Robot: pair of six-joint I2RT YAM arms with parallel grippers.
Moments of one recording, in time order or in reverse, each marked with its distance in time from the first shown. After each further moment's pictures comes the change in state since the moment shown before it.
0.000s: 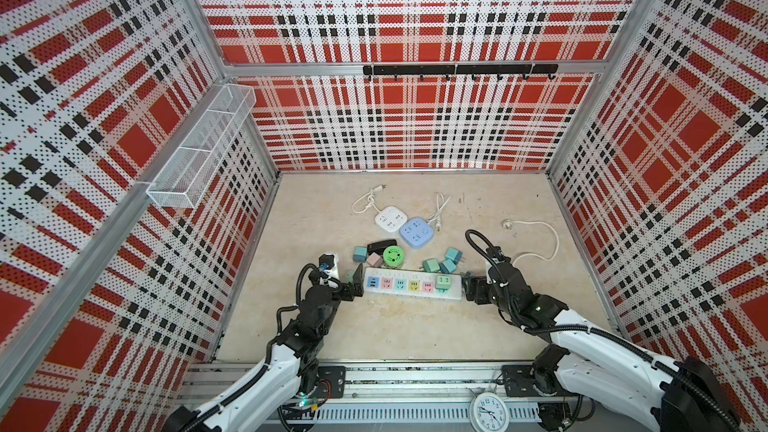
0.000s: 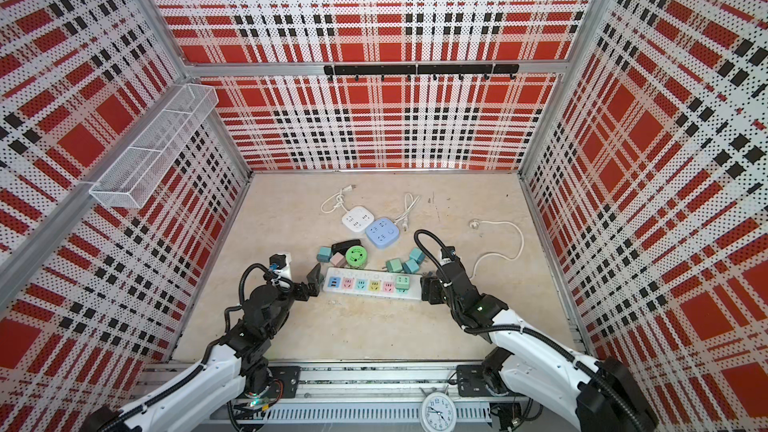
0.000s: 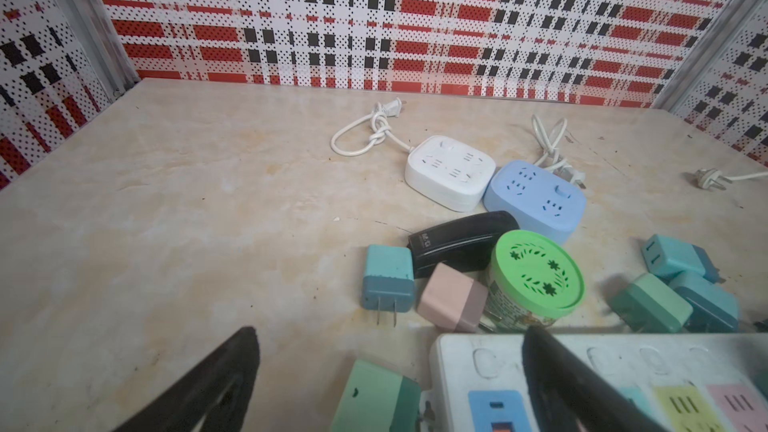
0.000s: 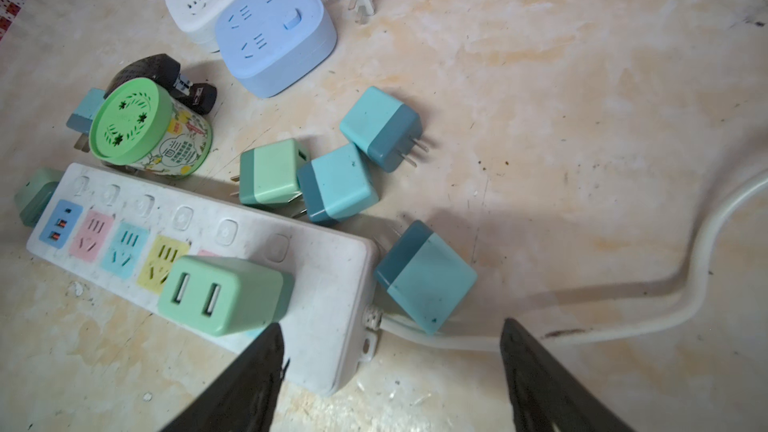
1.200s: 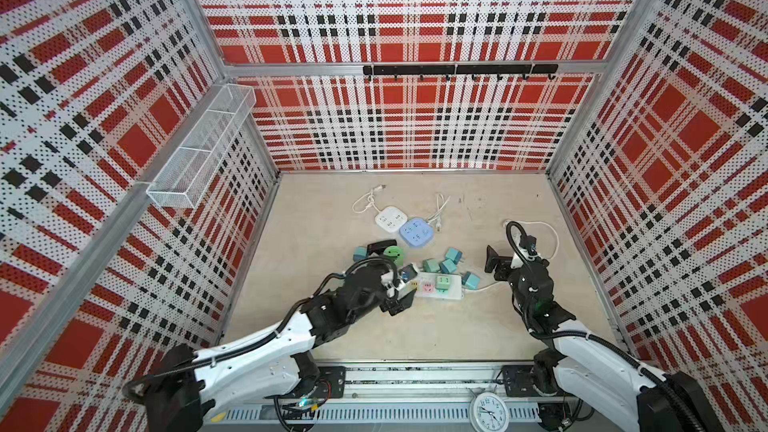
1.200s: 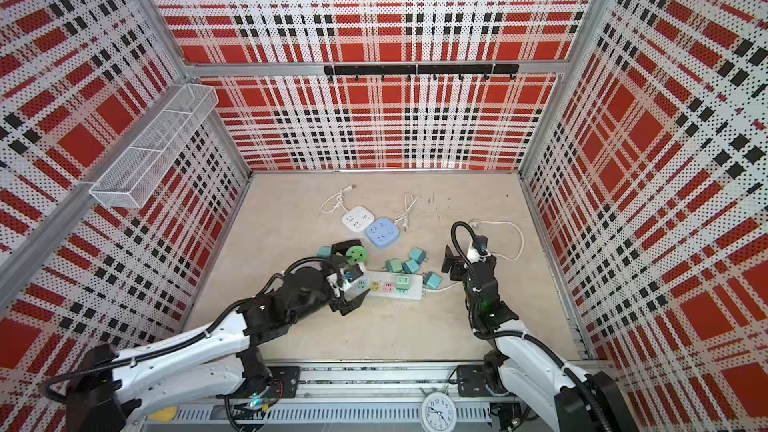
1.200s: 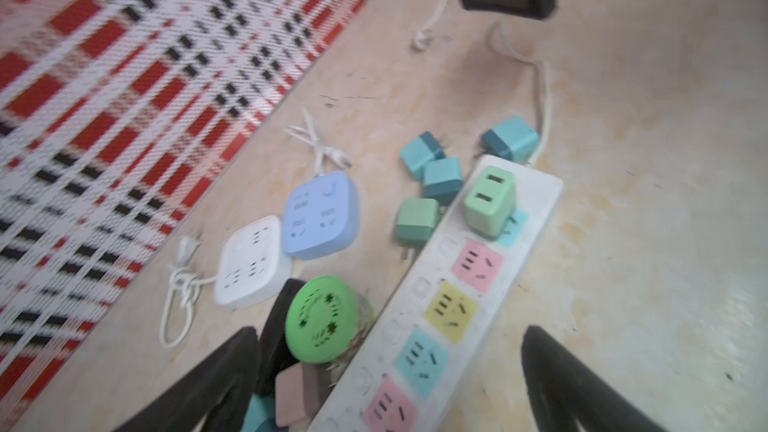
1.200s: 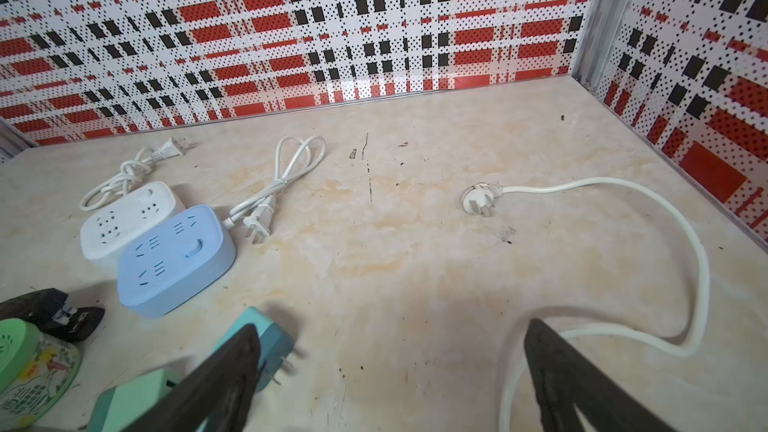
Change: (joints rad) left arm -0.412 0.154 0.398 -0.381 0.063 0.507; right arm -0.314 -0.034 -0.180 0.607 0.118 -0.289
